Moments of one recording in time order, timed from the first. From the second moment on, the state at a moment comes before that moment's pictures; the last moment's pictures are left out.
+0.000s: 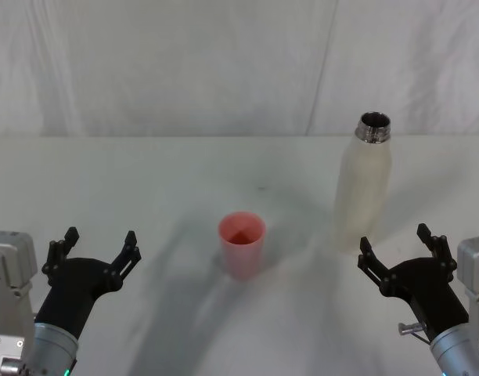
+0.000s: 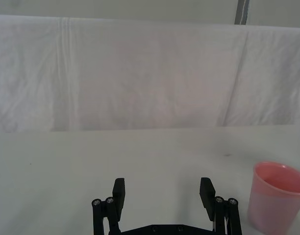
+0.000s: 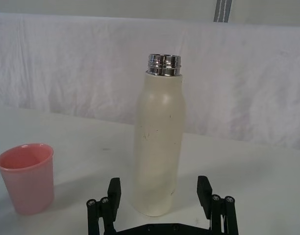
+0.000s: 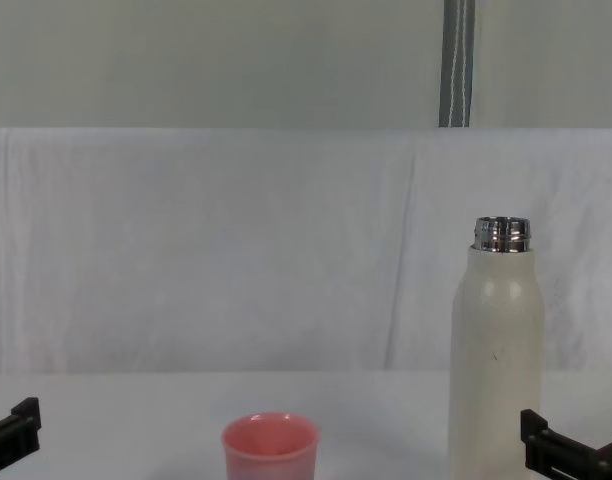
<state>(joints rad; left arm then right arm) 0.27 0.24 0.04 -1.85 -0.25 -0.02 -0.02 -0.17 0.19 -0.26 -1.77 0.07 -0.06 -0.03</state>
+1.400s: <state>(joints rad) 0.27 0.24 0.04 -1.85 -0.25 -0.02 -0.02 -0.17 0.19 -0.26 -1.77 0.07 -0.06 -0.03</state>
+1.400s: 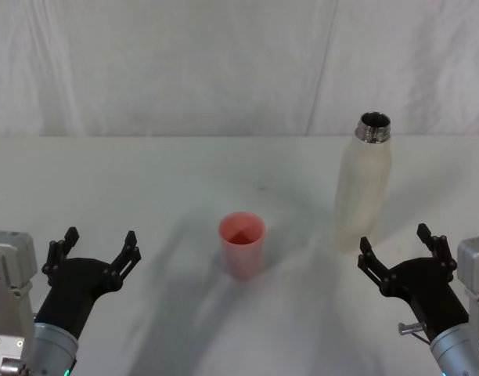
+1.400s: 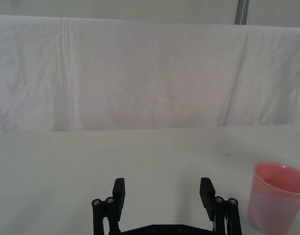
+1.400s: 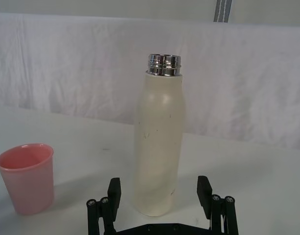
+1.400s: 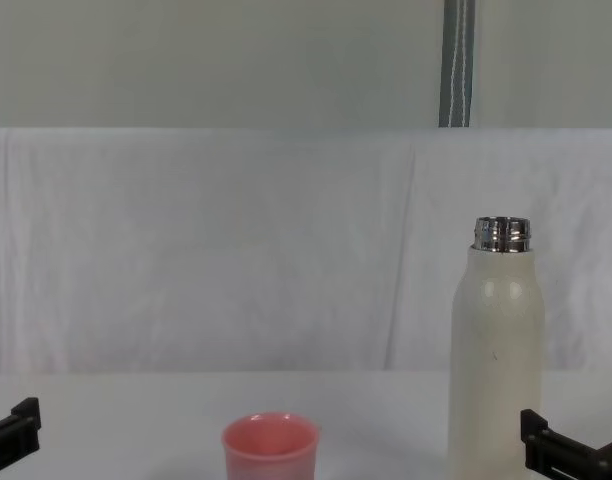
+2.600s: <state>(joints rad) 0.27 0.24 0.04 -1.85 -0.25 -0.02 -0.02 -0.09 0.10 -0.19 -1.64 0.11 -0.12 0.10</state>
